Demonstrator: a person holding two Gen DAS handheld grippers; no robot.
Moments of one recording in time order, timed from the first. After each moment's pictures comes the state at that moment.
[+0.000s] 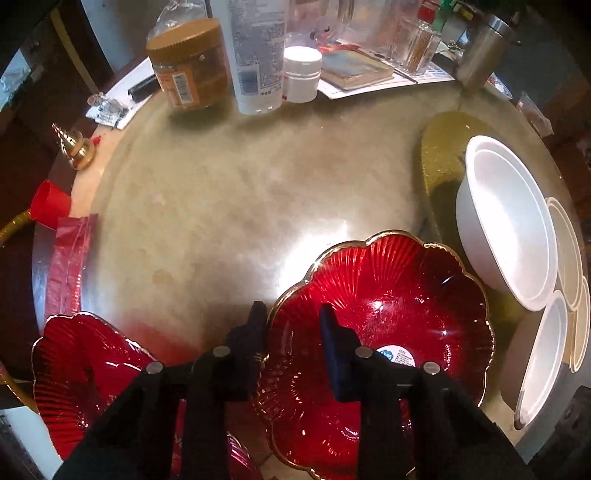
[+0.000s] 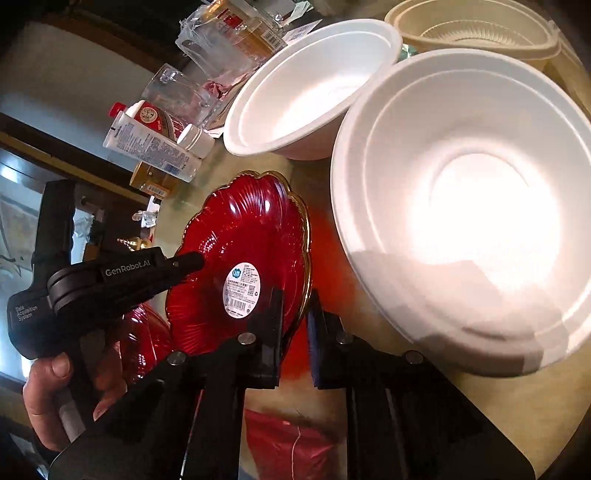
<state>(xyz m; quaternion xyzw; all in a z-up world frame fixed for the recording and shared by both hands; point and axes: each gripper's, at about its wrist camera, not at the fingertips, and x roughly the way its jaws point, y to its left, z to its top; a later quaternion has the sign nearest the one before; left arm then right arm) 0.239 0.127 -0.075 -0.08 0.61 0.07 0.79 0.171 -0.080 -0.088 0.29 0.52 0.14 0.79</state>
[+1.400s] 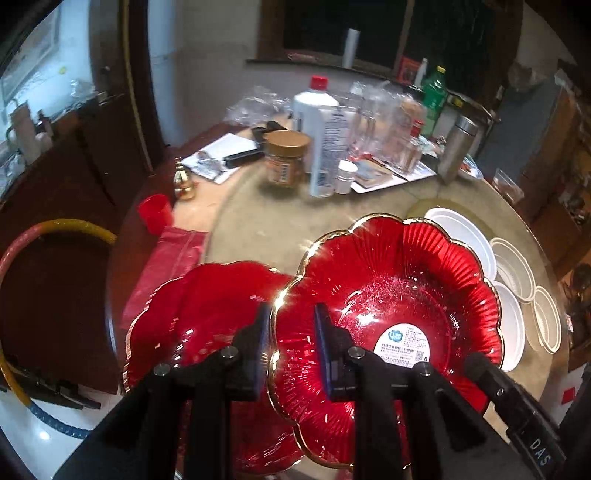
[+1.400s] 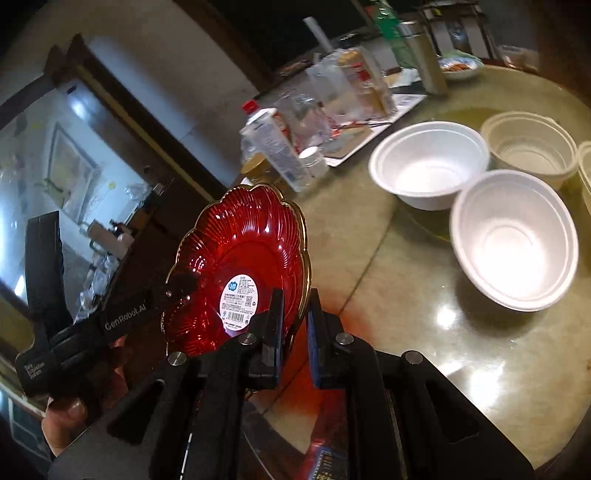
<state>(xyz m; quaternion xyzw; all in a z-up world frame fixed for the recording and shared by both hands) 0.098 0.176 0.018 -0.11 0.44 0.11 0.89 0.096 -0.034 0.001 0.20 0.41 0.26 0.85</state>
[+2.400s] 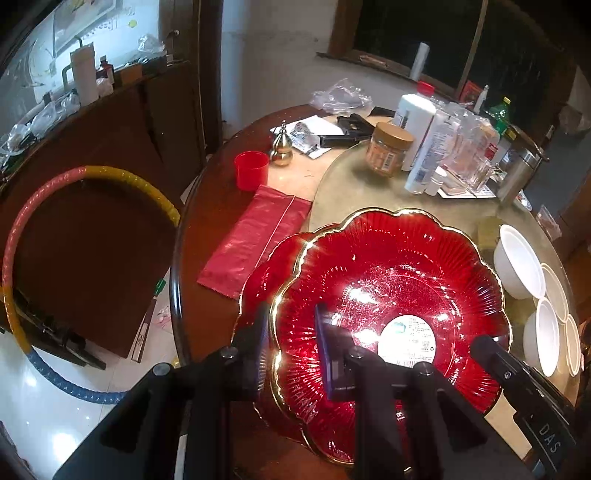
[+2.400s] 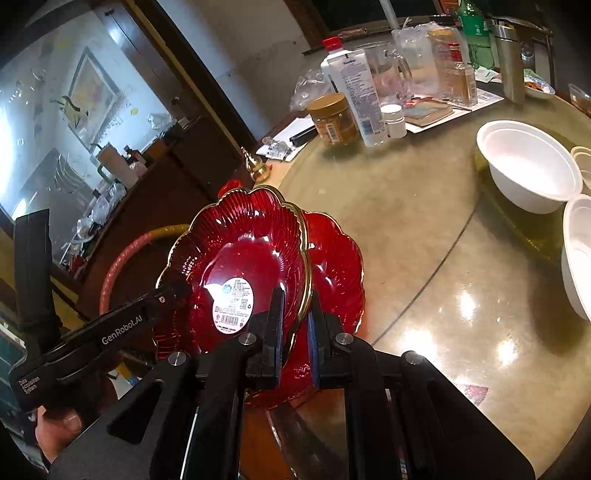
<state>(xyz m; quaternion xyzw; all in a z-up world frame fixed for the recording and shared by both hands) 0.042 0.257 -0.017 -0.16 0.43 0.20 0.86 0.091 0.069 -0.016 0.09 0.45 0.32 0.83</state>
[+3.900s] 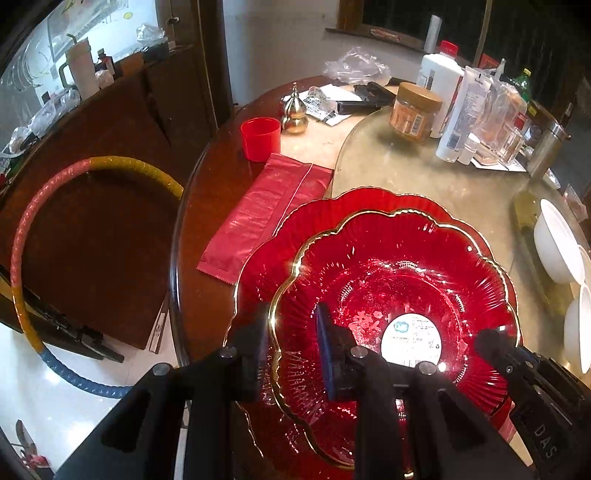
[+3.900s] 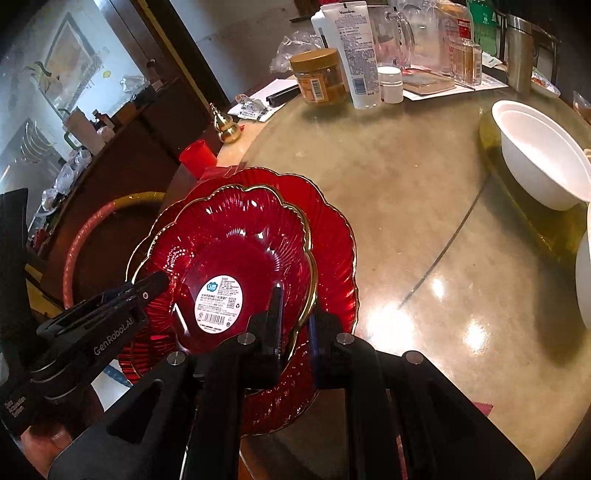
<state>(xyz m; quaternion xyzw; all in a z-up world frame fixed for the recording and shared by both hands) 0.064 0.261 -0.058 -0.14 0.48 0.22 0.84 0.114 0.102 -0.053 0.02 0.50 0.27 0.82</state>
